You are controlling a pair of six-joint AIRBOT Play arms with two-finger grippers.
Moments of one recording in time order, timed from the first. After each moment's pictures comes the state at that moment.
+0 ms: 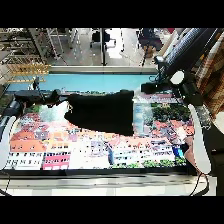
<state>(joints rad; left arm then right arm) 0.17 -1.77 1.58 -2.57 0.97 1.86 0.05 -1.70 1.90 -1.19 1.21 1.34</state>
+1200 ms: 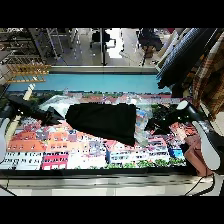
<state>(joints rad) 0.29 -1.86 1.60 -2.44 1.57 1.85 -0.20 -1.70 1.34 -0.97 1.42 1.39</state>
